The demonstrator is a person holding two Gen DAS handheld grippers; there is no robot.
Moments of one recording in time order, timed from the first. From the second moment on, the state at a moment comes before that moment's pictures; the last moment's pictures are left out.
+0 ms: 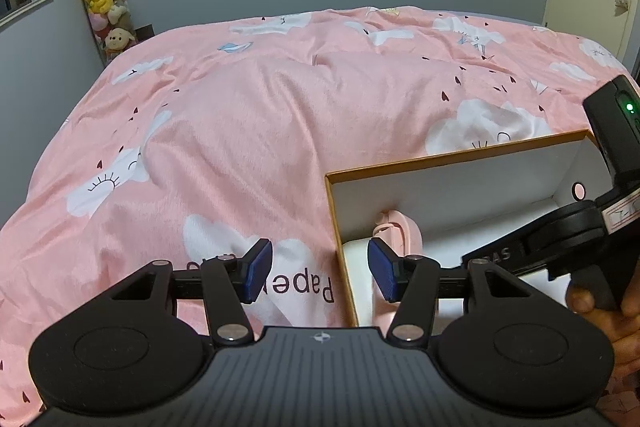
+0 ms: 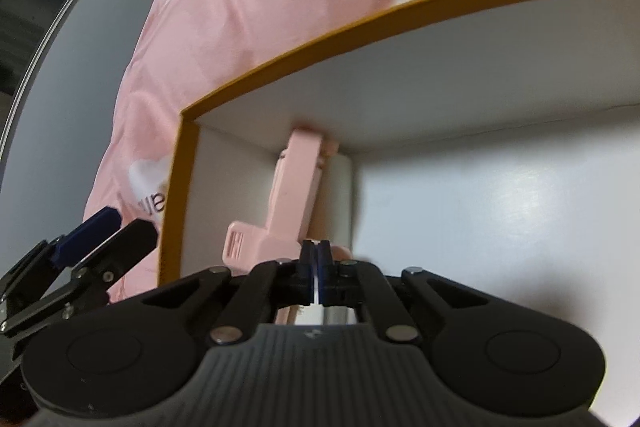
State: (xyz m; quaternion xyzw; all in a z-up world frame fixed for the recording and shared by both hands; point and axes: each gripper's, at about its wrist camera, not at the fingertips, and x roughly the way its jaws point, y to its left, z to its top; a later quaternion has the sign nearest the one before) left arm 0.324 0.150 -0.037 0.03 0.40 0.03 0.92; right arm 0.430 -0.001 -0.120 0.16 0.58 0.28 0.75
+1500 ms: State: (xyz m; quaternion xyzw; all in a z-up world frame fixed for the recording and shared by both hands) left arm 0.256 0.131 -0.010 0.01 0.39 0.02 0.92; right arm 0.355 -0.028 -0.047 -0.01 0.45 0.27 0.85
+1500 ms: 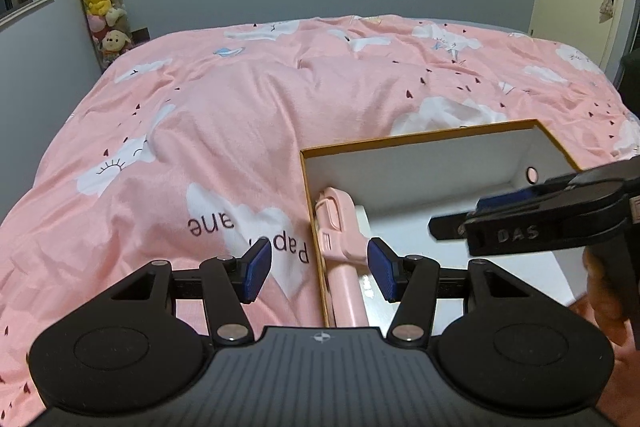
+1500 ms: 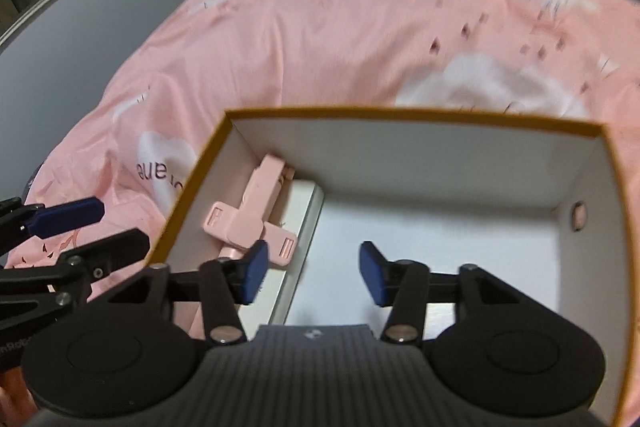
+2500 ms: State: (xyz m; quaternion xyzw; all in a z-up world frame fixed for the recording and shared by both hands) left arm 0.070 0.067 -0.012 0.00 0.36 -0.05 0.93; right arm 0.125 -0.131 -0.064 -0.08 0.37 0.25 0.89
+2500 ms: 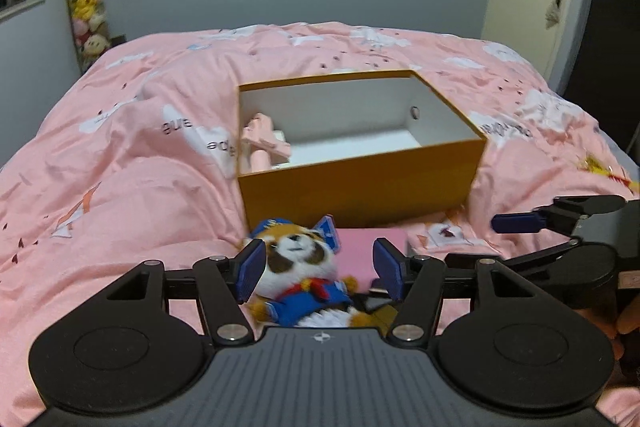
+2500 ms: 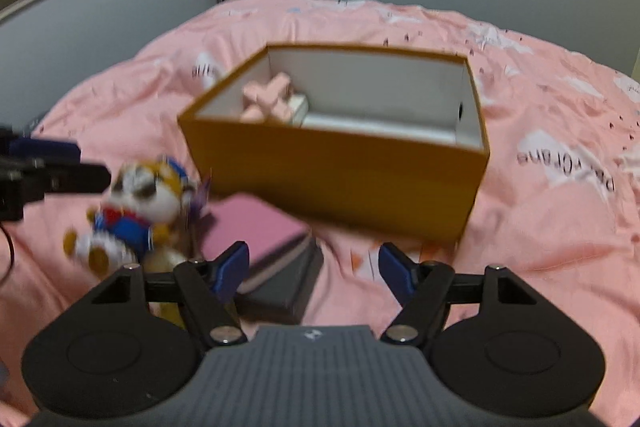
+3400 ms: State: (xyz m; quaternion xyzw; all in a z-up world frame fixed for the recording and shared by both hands) left arm 0.133 -0.004 -0.094 0.11 0.41 -0.09 0.90; right arm 0.157 -0.157 -0.108 -0.05 0.44 0.21 0.87
